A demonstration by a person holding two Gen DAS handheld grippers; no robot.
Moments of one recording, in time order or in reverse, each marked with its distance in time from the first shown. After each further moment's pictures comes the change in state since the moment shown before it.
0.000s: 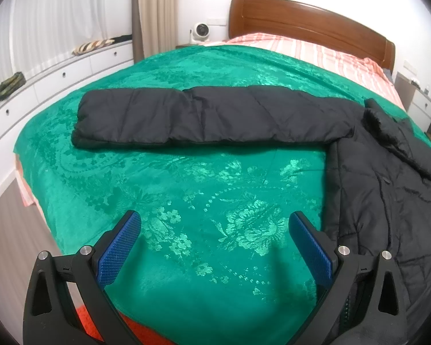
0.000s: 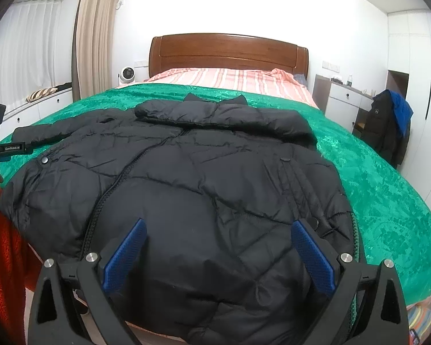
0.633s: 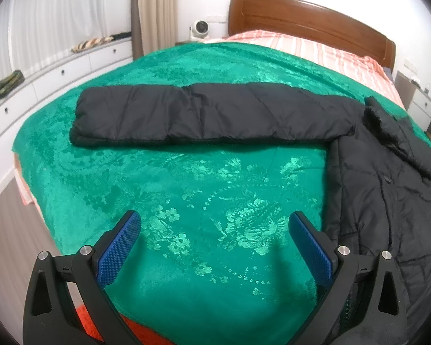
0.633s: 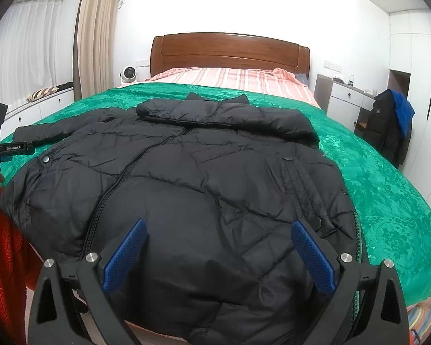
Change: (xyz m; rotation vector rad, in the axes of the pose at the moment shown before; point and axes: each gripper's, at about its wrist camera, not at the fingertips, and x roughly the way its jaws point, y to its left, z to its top) left arm 0.006 0.002 0.002 -0.011 0.029 -0.017; right arm 0.000 0.001 0.000 -0.004 0.001 0.005
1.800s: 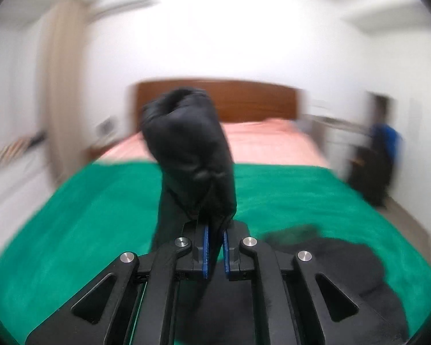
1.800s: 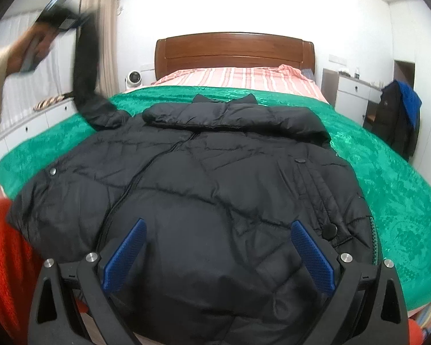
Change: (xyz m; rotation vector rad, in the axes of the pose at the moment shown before) left arm -0.117 -0.211 0.274 0.335 -0.400 -0.435; right arm 0.007 -0.006 0.009 0.071 -0.003 0.064
